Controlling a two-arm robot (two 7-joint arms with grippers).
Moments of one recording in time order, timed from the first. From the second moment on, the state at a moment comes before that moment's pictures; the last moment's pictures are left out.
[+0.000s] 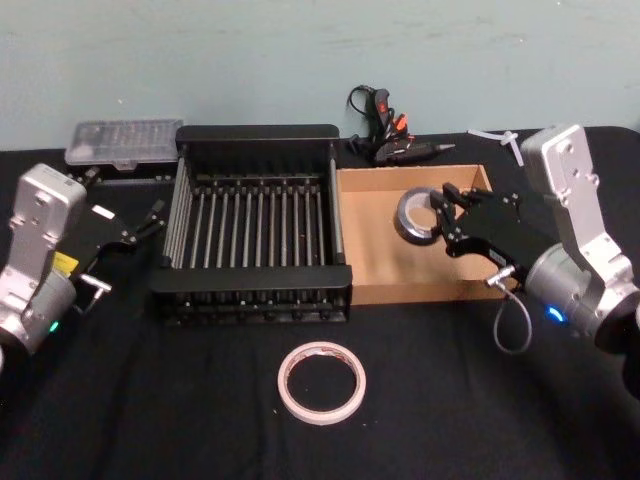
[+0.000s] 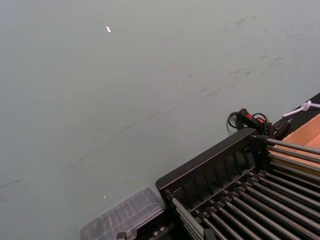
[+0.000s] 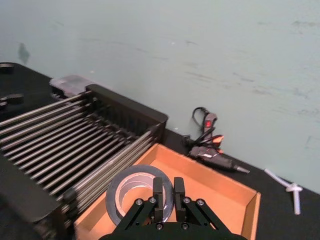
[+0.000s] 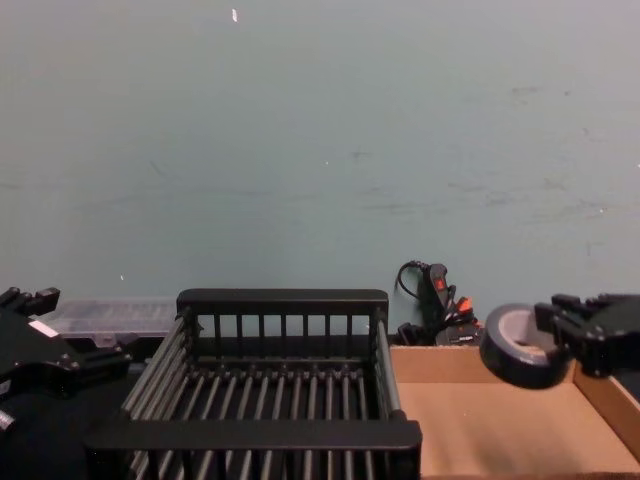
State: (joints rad) left arm -0.20 0.60 0.45 -1.41 -0.25 -0.12 0.03; right arm 0.07 0.38 -0.24 -1.69 0.16 0.20 0.27
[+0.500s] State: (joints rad) left arm -0.20 0.60 0.45 -1.41 -0.25 -0.12 0.03; right arm 0.28 0.28 -0.26 -1.42 0.08 0.19 0.23
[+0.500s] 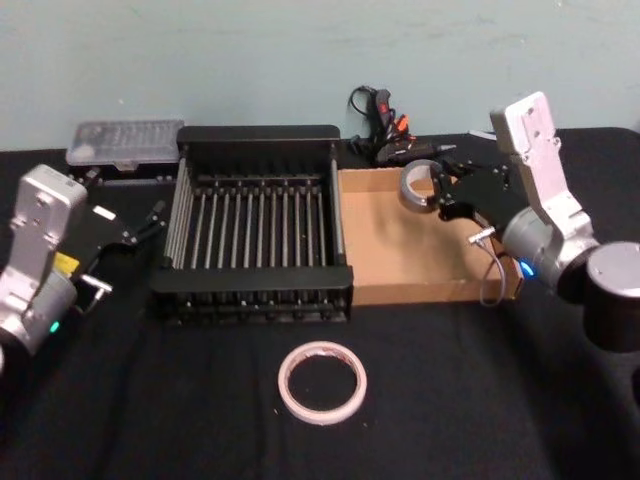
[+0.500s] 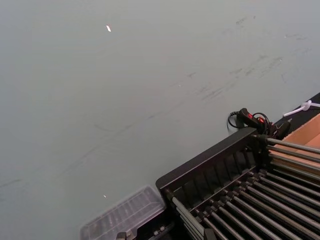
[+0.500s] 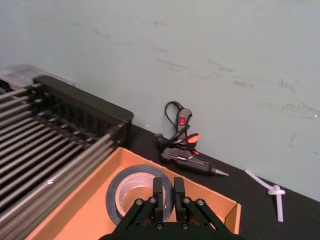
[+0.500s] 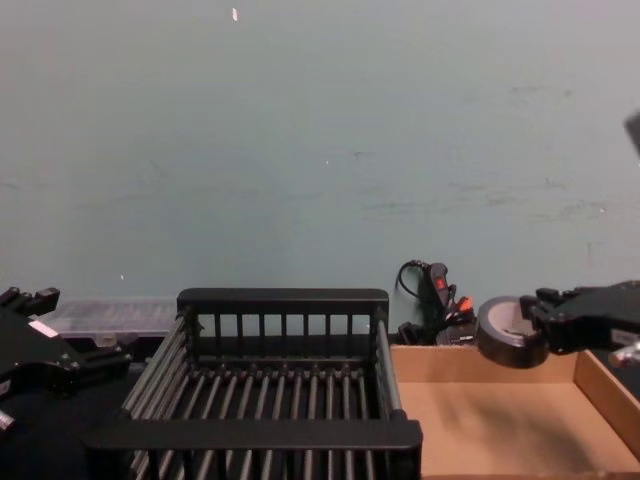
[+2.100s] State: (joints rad) left arm -0.20 0.60 0.45 -1.41 -0.25 -0.12 0.03; right arm 0.41 0.17 -0.26 -1.10 -0.01 0.18 0.22
